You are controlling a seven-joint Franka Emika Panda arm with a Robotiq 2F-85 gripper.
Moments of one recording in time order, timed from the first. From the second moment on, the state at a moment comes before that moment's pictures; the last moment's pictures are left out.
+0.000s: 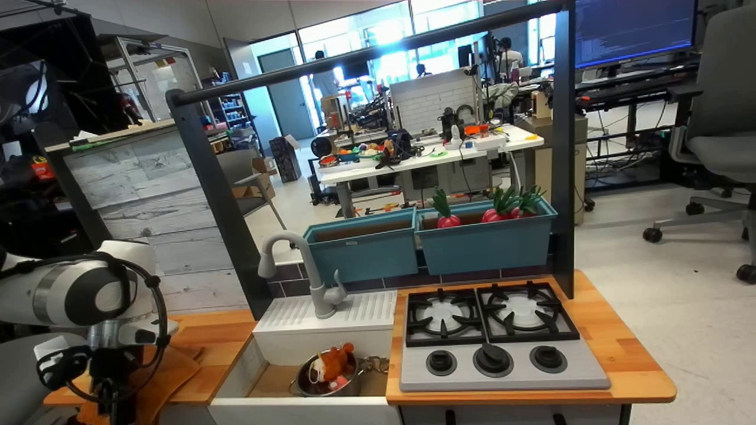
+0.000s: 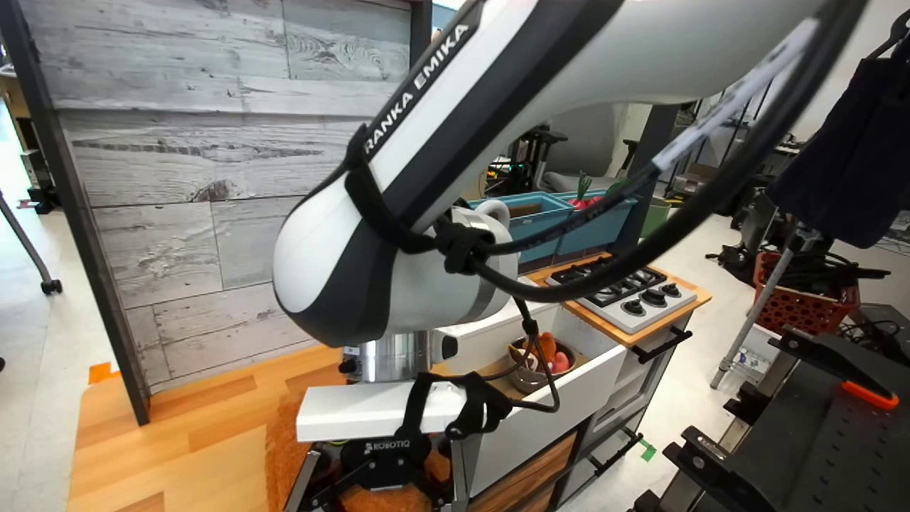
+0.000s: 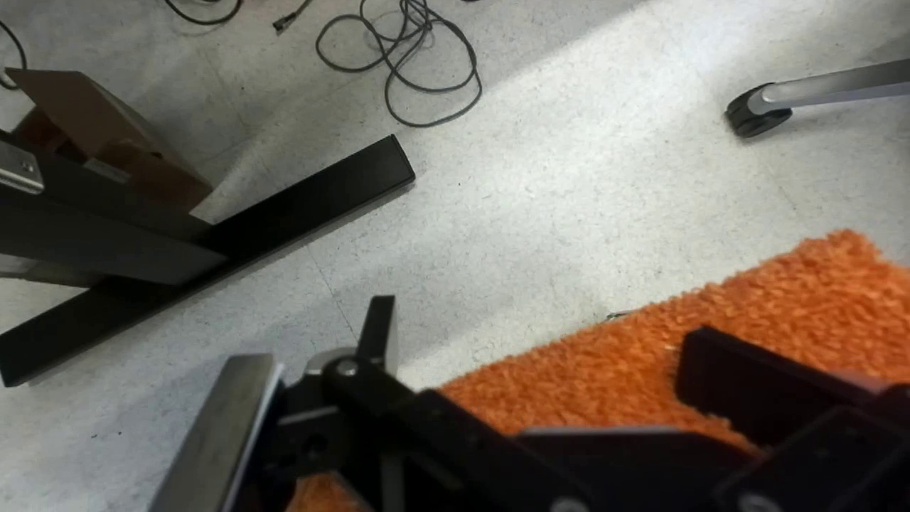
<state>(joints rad) 0.32 1.27 0.11 -1.36 0.27 2.24 0.62</state>
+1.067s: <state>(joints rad) 0.31 0.96 0.03 -1.64 0.27 2.74 0.63</state>
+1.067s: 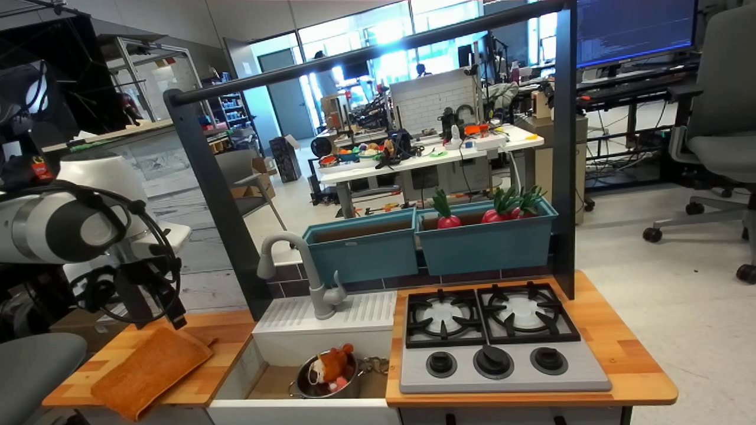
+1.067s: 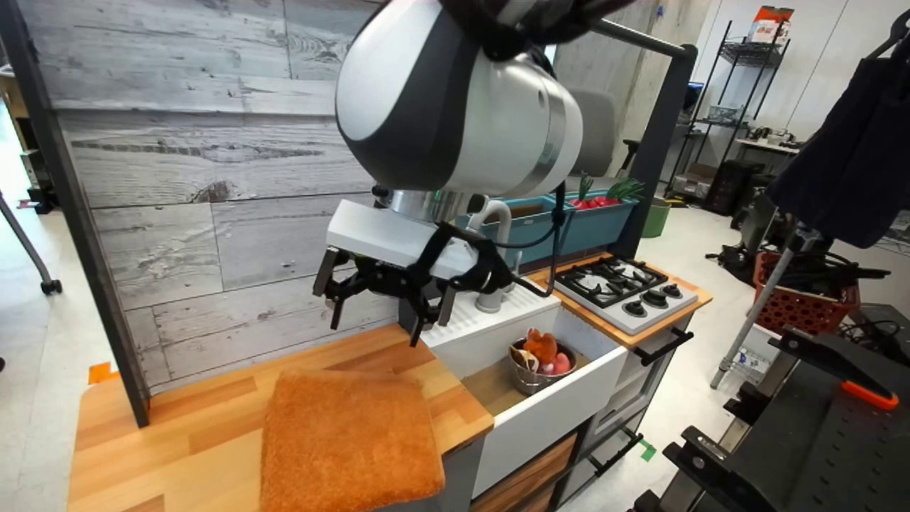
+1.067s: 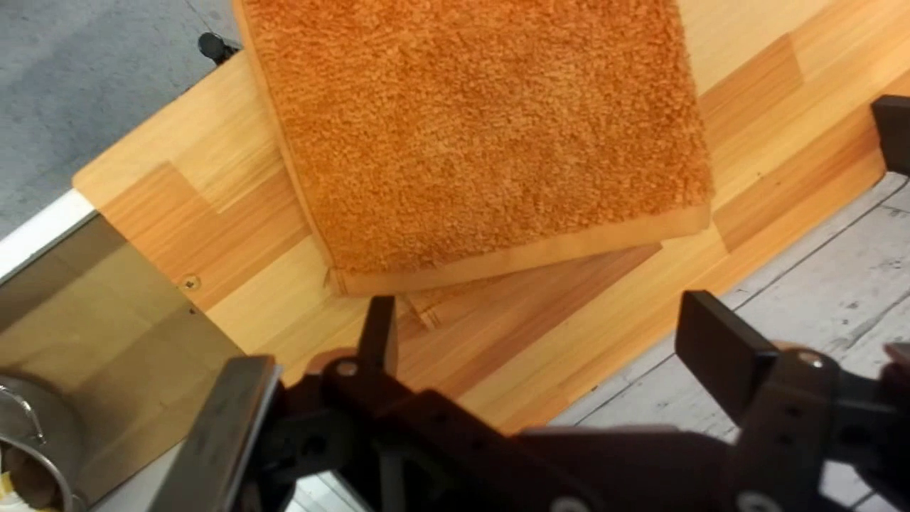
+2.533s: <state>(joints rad) 0.48 1.32 -0.05 -1.24 0.17 2.54 0.81</state>
